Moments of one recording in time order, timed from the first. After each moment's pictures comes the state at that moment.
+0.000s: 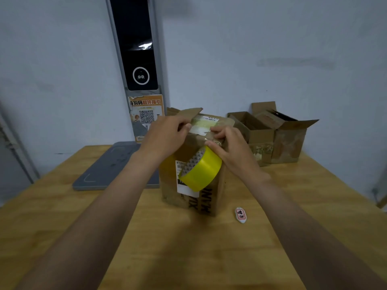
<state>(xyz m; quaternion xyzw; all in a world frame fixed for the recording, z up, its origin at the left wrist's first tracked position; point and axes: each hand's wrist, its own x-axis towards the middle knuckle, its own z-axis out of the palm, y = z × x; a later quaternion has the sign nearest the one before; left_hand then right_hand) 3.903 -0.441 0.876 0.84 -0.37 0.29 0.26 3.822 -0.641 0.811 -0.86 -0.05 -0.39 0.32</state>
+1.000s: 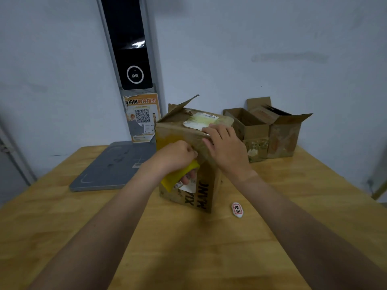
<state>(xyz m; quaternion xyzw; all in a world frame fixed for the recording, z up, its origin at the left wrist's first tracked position) 3.875 -0.459 0.849 0.88 -0.28 -0.17 0.34 3.831 -0.636 0.795 -0.85 -0.02 -0.52 -0.03</state>
